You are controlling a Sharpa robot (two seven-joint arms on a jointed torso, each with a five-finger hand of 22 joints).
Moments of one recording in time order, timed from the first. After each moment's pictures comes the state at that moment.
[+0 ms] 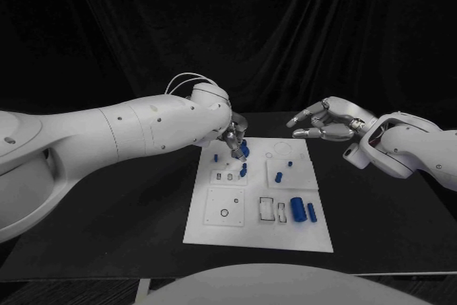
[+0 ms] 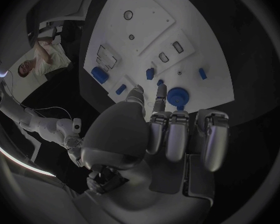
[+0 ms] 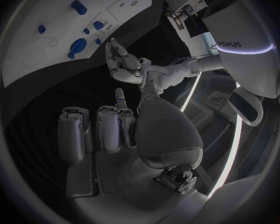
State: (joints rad) left arm 1.38 -0.30 -0.21 1.09 -1.30 0.45 -0.30; left_hand 1.29 0.07 -0.14 0.24 0.25 1.06 0.09 0.20 0.22 1.47 0.03 1.57 1.31 1.47 -0.02 1.57 1.31 0.01 1.47 0.10 1.57 1.31; right arm 1.28 -0.99 -0.21 1.47 -0.90 -0.23 0.46; right_hand 1.27 0.04 -0.23 0.28 0.05 0.93 0.07 0.14 0.19 1.47 -0.04 1.45 1.31 1.47 -0.10 1.41 1.31 0.02 1.47 0.01 1.51 1.31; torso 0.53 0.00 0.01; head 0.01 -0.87
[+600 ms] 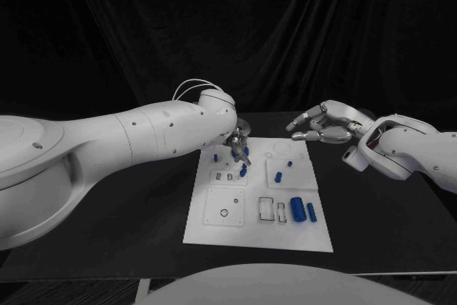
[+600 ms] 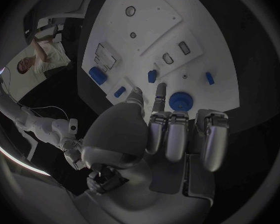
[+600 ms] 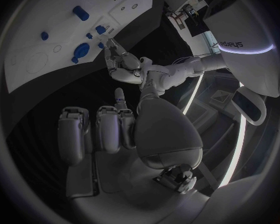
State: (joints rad) left arm 1.35 -0.24 -0.21 1.02 -1.28 0.46 -0.32; left_hand 1.26 0.08 -0.12 0.24 0.13 1.08 0.08 0.19 0.24 1.47 0.02 1.57 1.31 1.47 -0.03 1.57 1.31 0.01 1.47 0.09 1.57 1.31; right arm 1.27 -0.98 -0.21 1.46 -0.90 -0.21 0.43; right_hand 1.28 0.04 -0.23 0.28 0.05 0.93 0.07 0.14 0.19 1.46 -0.04 1.45 1.31 1.47 -0.10 1.41 1.30 0.02 1.46 0.01 1.51 1.31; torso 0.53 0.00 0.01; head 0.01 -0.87
